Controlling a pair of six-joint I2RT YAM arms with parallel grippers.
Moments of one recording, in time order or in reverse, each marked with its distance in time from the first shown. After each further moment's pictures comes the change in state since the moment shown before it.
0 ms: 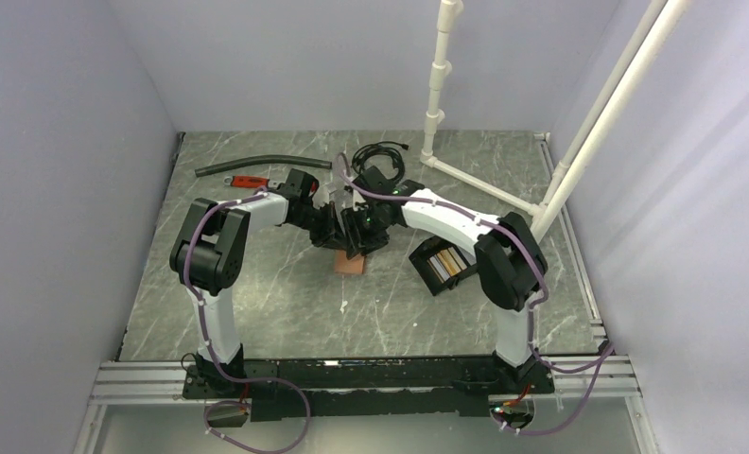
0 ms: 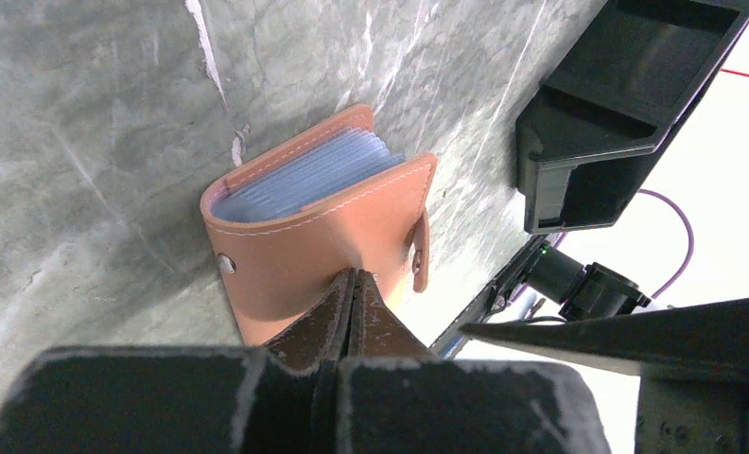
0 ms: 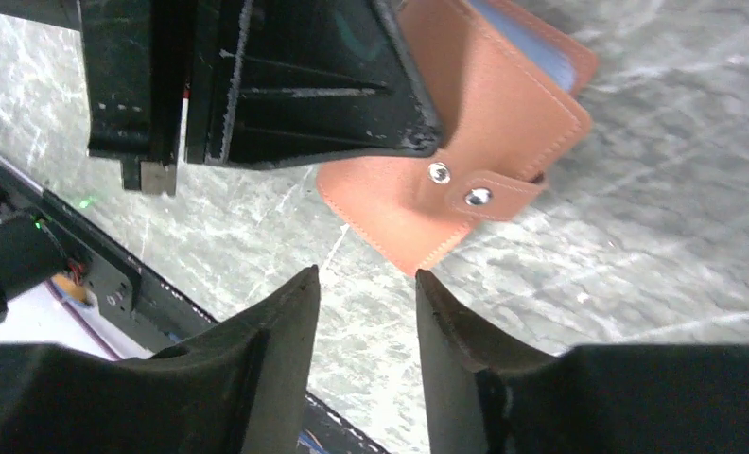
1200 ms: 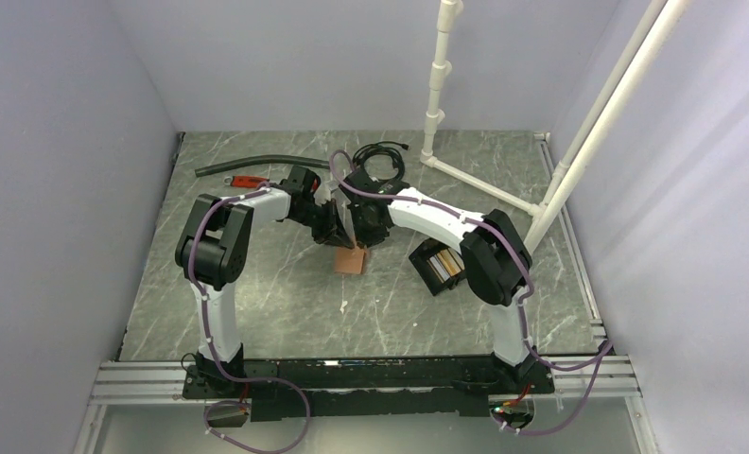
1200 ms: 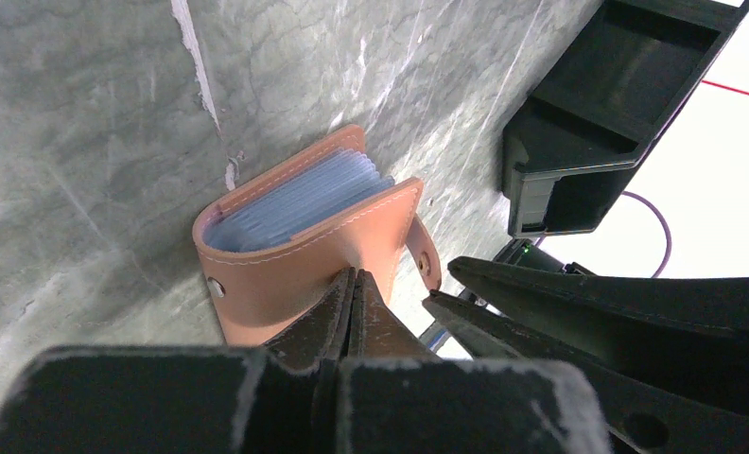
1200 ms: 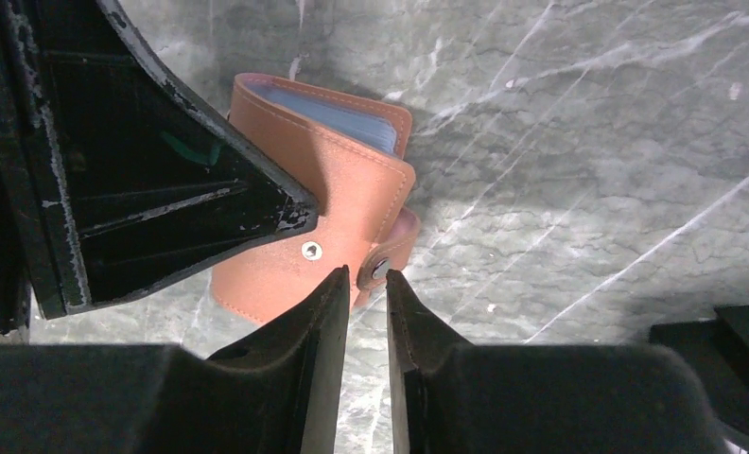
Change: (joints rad) left arm 0.010 0.048 0.069 -0.047 0.026 -0.019; right arm 0.038 0.056 0.072 -0.054 0.381 0.160
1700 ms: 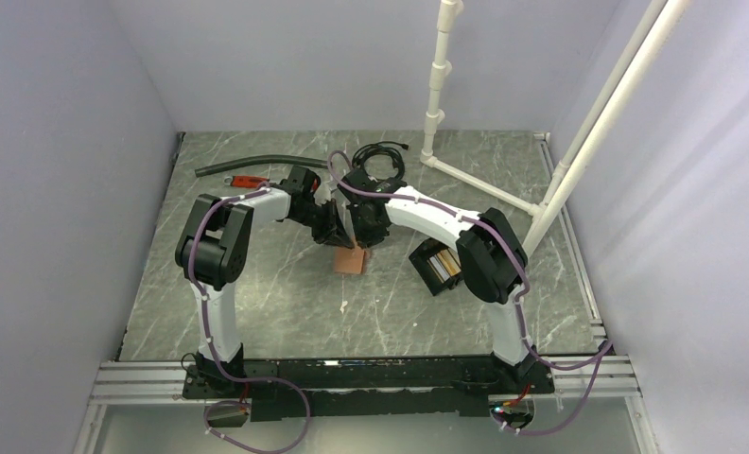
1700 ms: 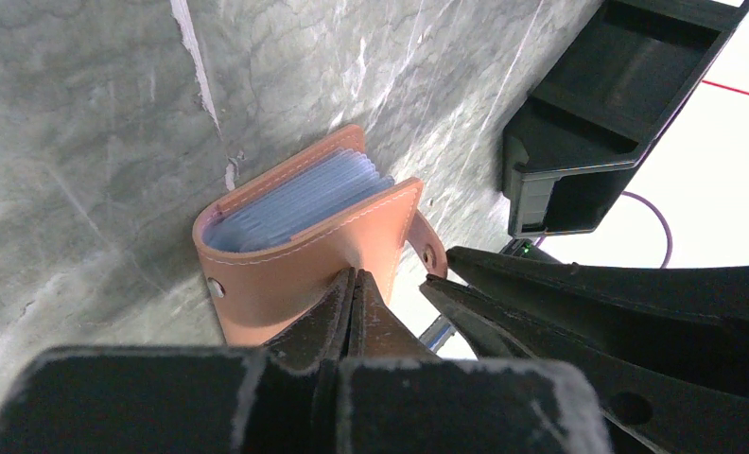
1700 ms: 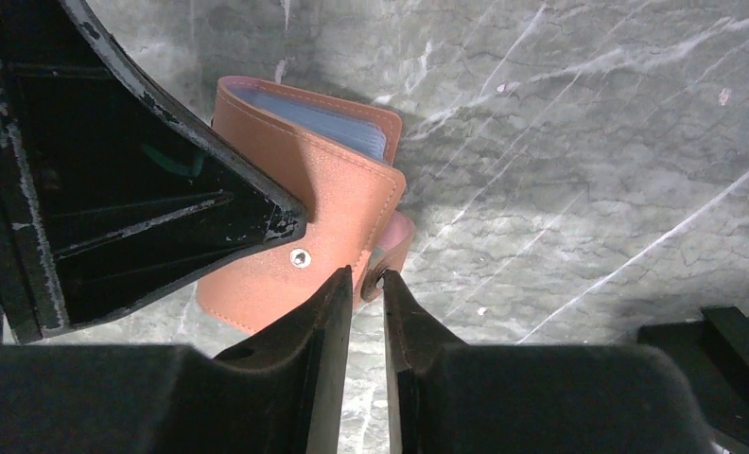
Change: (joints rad) left arm 0.000 0.000 0.000 0.001 0.000 0.000; right arm 0.002 0.030 0.035 -0.039 0.020 -0.017
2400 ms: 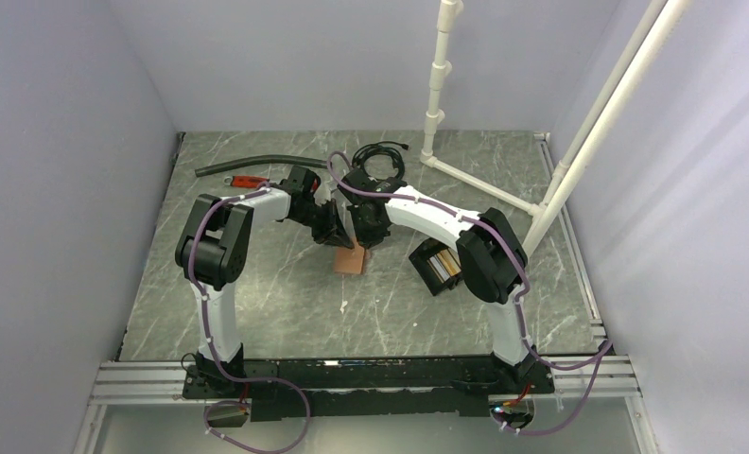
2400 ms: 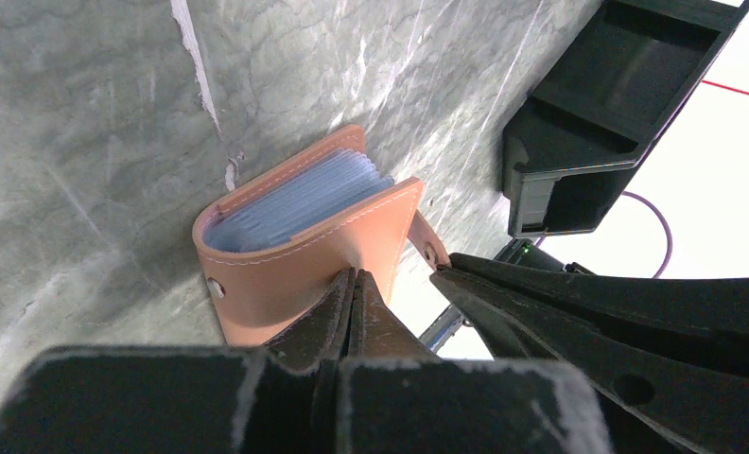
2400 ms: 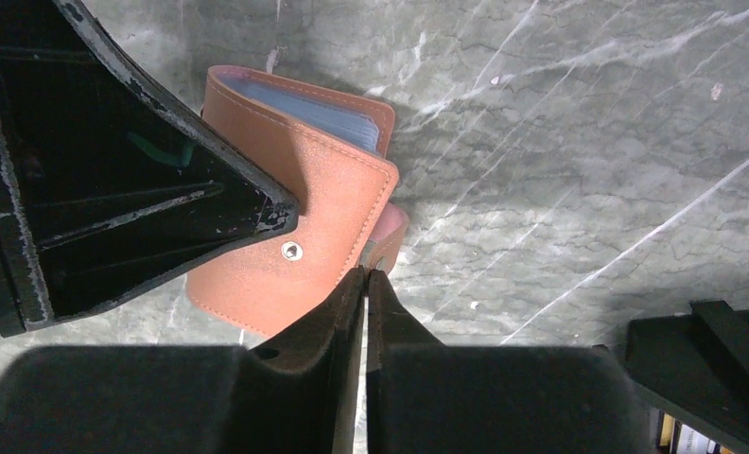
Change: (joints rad) left arm 0.000 0.000 0.000 0.001 0.000 0.000; right arm 0.001 0.000 0.007 -0.019 0.003 -0.014
